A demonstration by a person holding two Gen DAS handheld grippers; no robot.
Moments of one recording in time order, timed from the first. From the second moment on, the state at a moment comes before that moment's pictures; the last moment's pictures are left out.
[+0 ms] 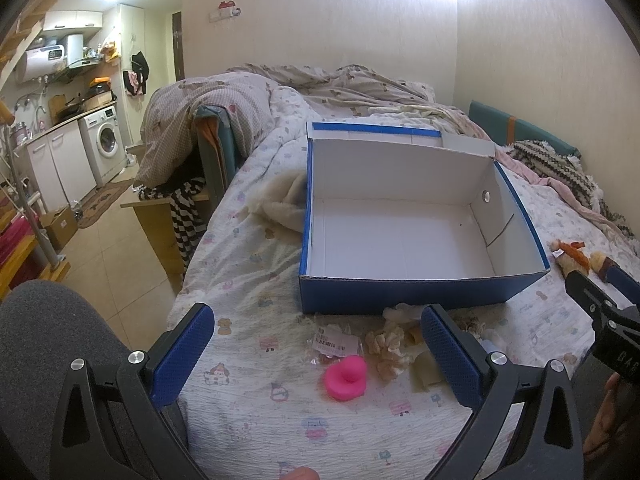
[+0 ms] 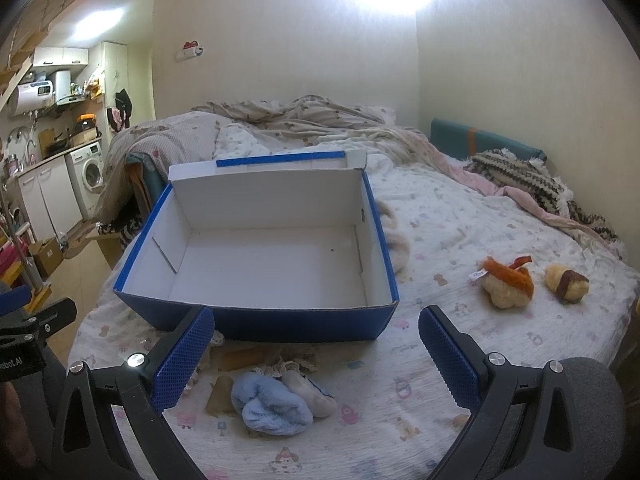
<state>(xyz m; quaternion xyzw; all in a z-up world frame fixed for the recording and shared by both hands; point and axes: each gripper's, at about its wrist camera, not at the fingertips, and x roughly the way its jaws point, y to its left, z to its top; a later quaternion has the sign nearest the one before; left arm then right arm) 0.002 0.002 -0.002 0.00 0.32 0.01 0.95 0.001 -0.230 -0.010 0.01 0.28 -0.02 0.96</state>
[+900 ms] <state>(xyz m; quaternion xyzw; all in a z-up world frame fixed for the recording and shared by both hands) 0.117 0.058 -0.082 -0.09 0.58 0.04 0.81 0.093 -0.255 -0.085 0.03 0.50 0.04 0.87</state>
